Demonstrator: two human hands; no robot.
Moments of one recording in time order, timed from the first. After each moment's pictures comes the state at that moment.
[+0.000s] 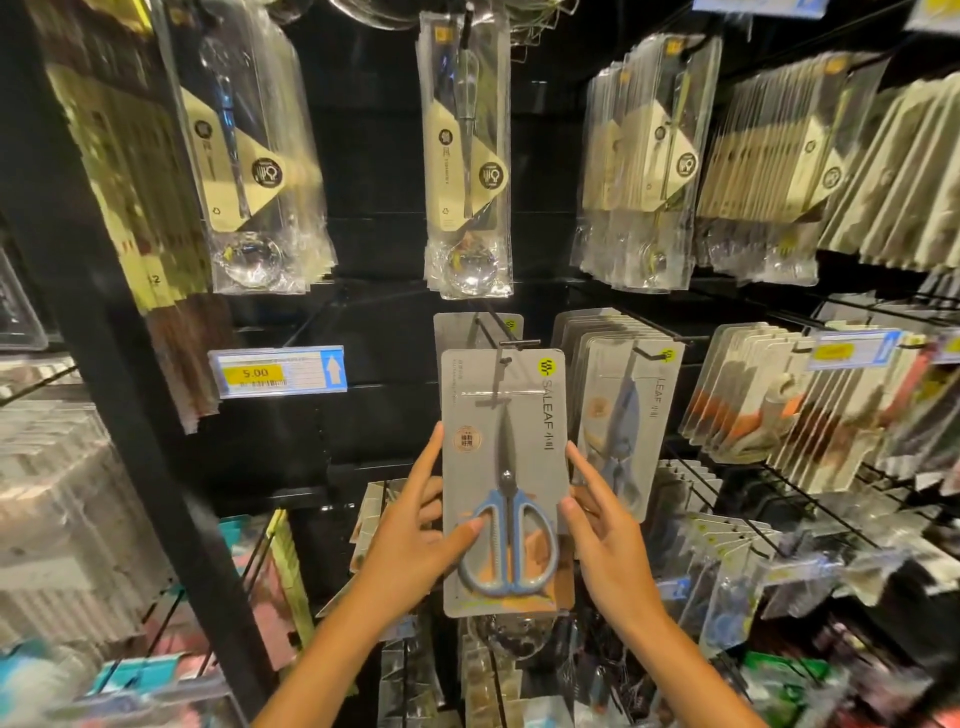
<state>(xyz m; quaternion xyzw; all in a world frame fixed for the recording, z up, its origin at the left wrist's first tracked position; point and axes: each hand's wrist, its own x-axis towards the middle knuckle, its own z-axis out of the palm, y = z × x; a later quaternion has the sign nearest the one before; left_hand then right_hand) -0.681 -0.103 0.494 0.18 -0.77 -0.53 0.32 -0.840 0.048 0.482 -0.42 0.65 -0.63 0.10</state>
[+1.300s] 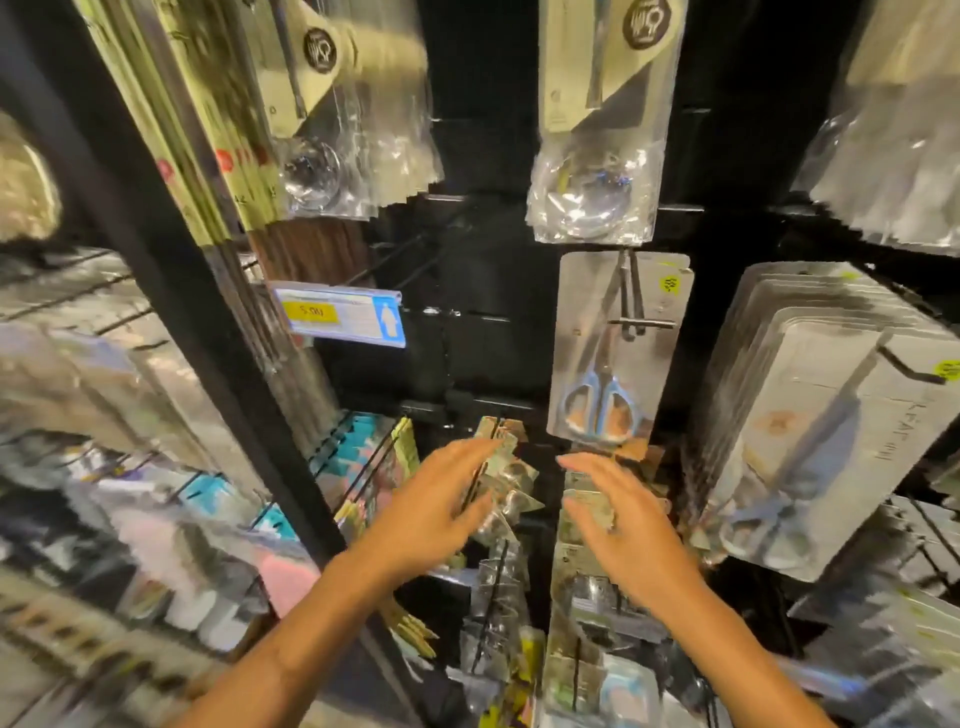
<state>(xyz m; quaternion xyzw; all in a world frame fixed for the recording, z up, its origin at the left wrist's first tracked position) -0.667 -0.157 0.452 0.35 -0.90 -0.19 0.20 -0.899 -0.055 0.430 -0.64 0.64 -0.39 0.15</state>
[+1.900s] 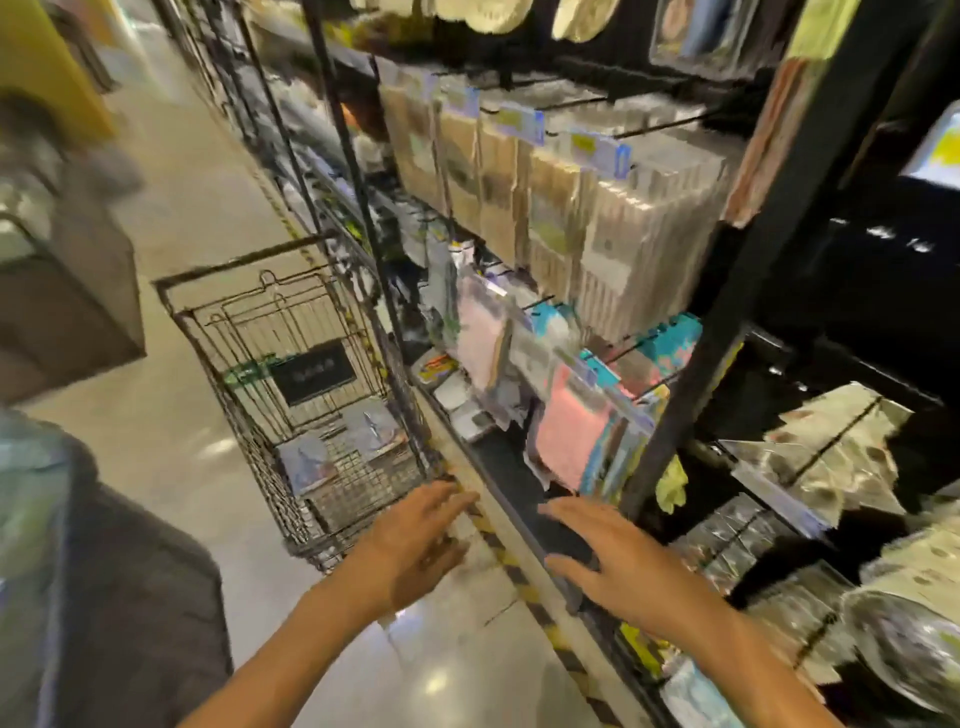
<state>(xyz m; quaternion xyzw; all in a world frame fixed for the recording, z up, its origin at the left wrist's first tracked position) -0.328 0.082 0.345 0.64 -0.74 -0.14 0.15 -0.606 -0.020 0.364 -0.87 0.37 -0.01 0.32</state>
